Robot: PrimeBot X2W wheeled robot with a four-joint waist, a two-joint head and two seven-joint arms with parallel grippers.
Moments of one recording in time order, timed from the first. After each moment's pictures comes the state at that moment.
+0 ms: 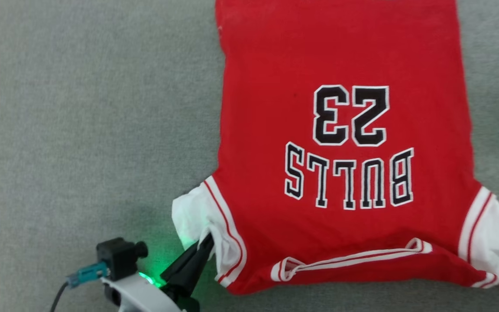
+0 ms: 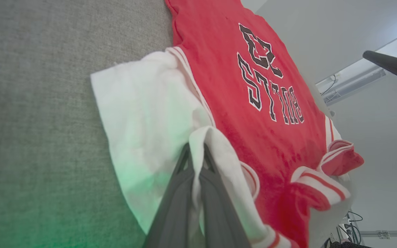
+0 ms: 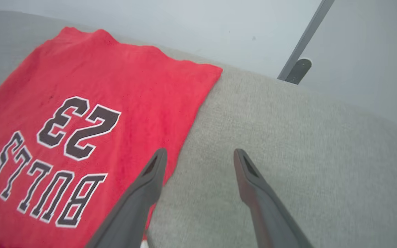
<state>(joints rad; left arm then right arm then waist) -0.17 0.56 -0.66 -0.04 -1.05 -0.06 -0.18 -0.33 -0.78 -0.05 -0.26 0.77 0.13 0.67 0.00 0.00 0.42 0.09</state>
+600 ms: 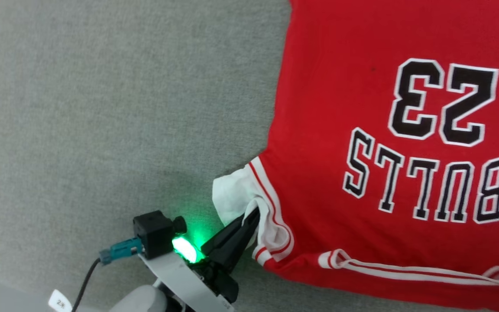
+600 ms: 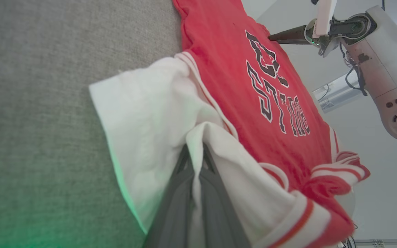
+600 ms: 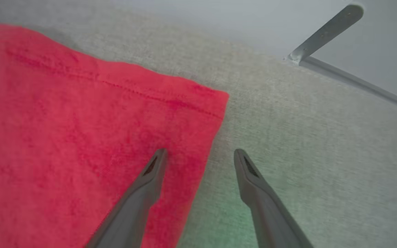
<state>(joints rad) -0.33 0.45 -0.75 -0.02 -1.00 -0.12 -0.20 -1.19 -0.62 0.24 0.53 0.41 0.13 0.91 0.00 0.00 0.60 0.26</state>
